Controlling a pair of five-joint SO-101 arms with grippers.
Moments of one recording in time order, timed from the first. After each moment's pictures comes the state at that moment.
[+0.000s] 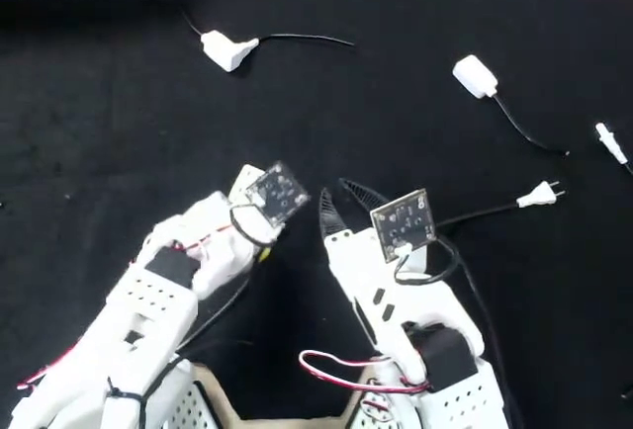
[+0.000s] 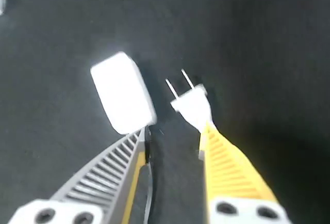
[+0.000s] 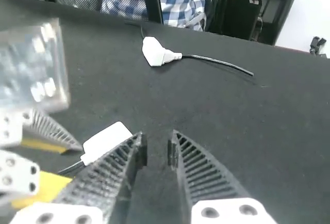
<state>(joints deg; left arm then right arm) 18.9 -46.5 67.7 35.5 -28.4 -23.0 -100.7 84.9 44.1 2.1</state>
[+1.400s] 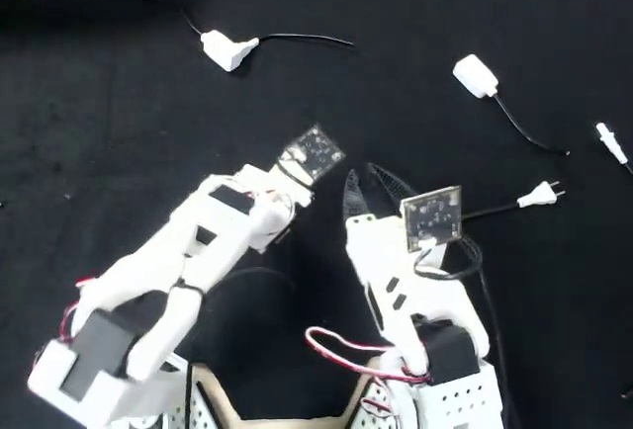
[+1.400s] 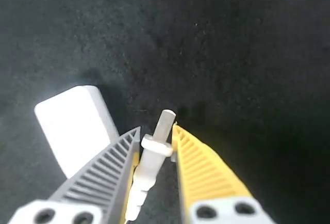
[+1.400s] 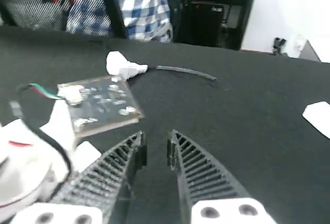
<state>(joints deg) 22.6 -10.7 43.7 38.1 -20.9 -14.5 -100.7 86.5 39.3 -0.5</state>
